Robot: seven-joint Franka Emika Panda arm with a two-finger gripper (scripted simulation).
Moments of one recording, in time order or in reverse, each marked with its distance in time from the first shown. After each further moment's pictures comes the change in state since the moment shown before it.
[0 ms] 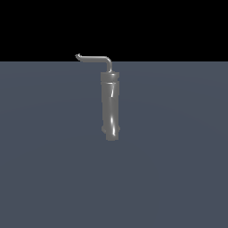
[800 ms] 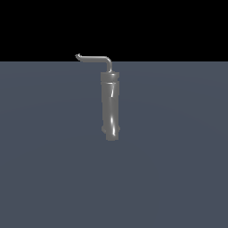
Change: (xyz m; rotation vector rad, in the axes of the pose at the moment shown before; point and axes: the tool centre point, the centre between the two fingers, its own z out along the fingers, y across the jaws) arm 0.008 -0.011 -0.012 0.010 0.041 -0.012
